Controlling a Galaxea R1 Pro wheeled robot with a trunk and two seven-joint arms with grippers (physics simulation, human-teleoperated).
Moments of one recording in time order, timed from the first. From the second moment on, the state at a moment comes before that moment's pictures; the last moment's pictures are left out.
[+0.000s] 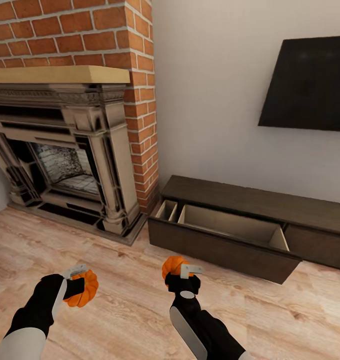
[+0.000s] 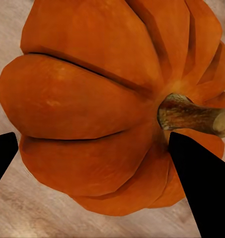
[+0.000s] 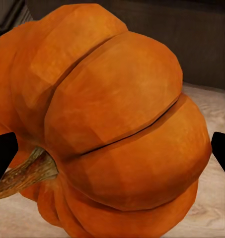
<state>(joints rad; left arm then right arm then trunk) -0.55 0.10 0.37 -0.84 -0.10 0.76 -0.04 -0.46 0.17 0.66 -1.00 -0.55 0.27 -0.74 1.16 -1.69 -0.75</state>
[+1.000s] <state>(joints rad) -0.55 0.10 0.37 -0.84 -0.10 0.76 -0.04 -0.46 0.17 0.66 -1.00 -0.55 0.27 -0.74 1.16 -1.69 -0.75</state>
